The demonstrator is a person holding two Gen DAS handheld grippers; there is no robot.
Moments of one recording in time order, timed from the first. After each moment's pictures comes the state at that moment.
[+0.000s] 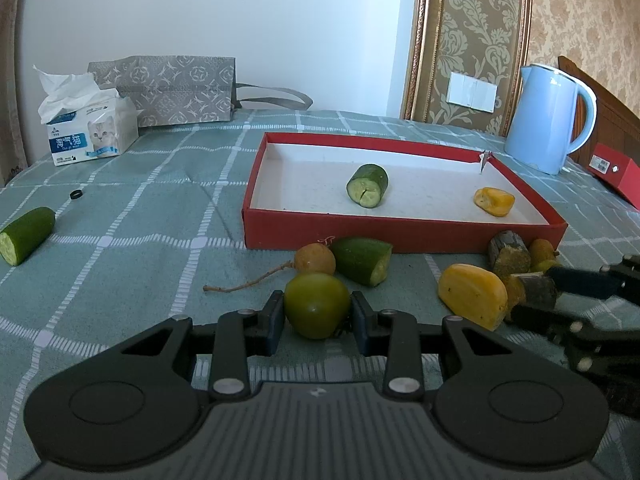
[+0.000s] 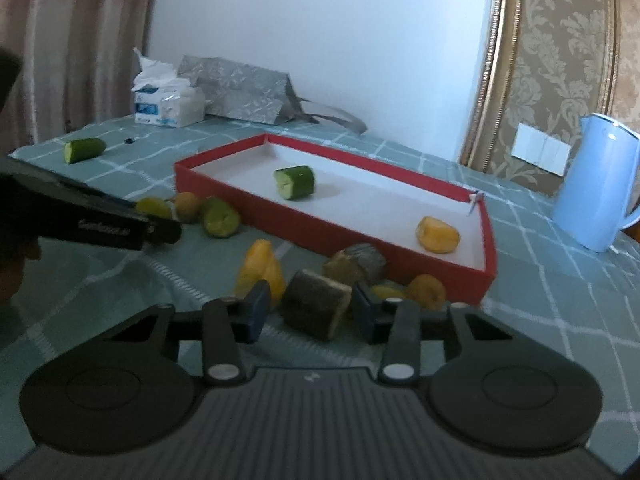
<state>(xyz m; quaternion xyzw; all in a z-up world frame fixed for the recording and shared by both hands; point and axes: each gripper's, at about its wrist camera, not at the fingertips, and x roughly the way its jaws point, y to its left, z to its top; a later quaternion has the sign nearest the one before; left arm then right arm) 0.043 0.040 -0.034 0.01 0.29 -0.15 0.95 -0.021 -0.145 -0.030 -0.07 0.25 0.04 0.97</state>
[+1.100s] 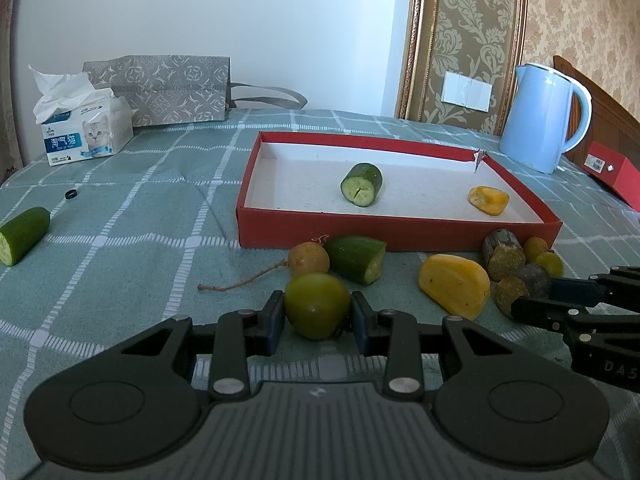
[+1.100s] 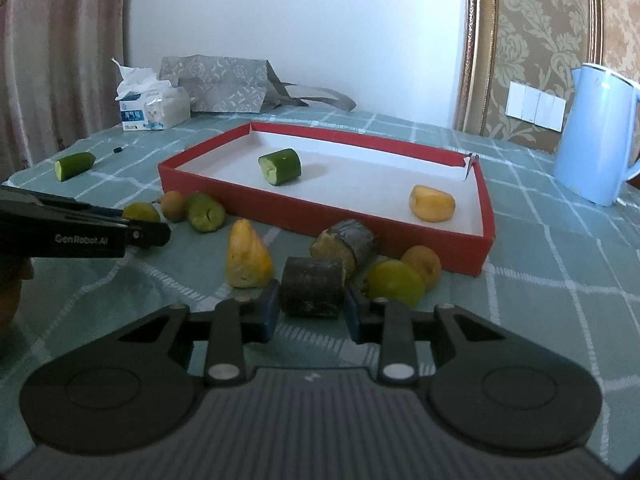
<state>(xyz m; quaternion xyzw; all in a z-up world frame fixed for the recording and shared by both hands) 0.042 0.039 -0.033 0.01 0.29 -0.16 0.94 -0.016 -0.165 -0.033 -0.01 0.27 0.04 0.96</state>
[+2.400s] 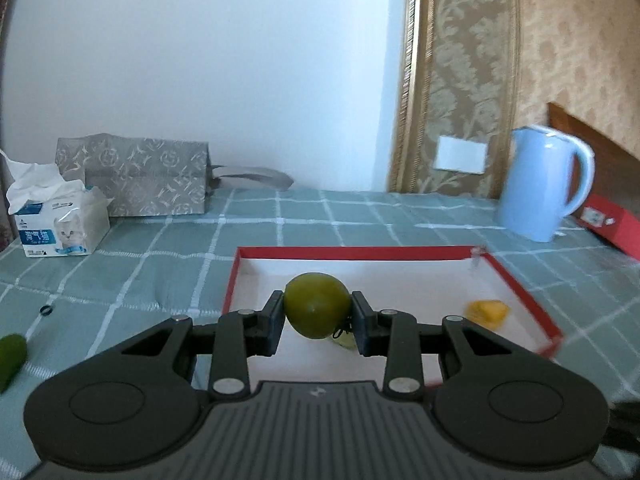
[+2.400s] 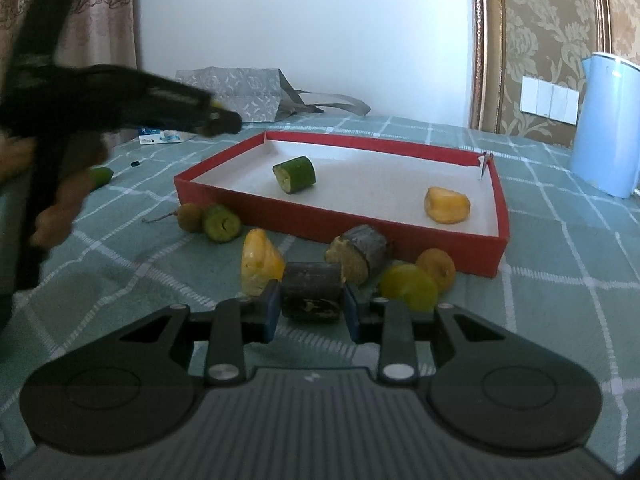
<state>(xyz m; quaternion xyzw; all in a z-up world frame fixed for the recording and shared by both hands) 0.112 0.013 0.024 0.01 0.22 -0.16 0.96 -0.016 -0.174 -0.033 0.03 0.27 0.07 0.96</state>
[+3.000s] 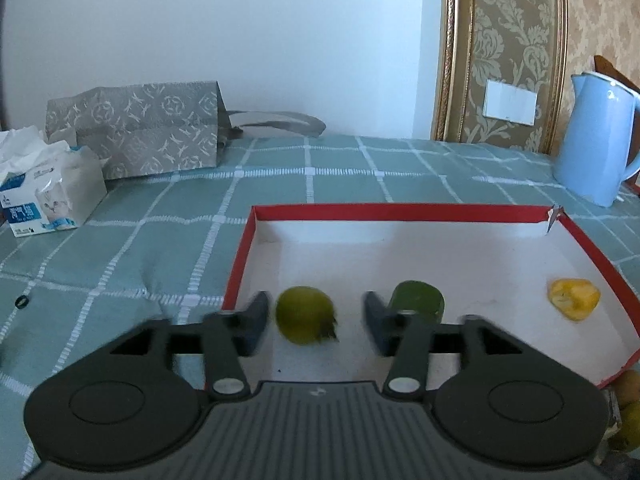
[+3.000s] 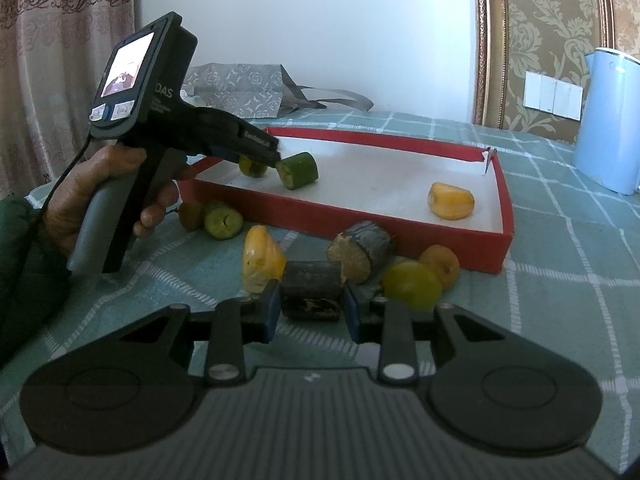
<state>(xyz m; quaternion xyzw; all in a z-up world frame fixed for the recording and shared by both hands) 0.176 -0.002 -0.016 0.03 0.28 -0.12 0.95 -0.014 -0.174 -0.035 0.03 0.27 0.07 0.96</state>
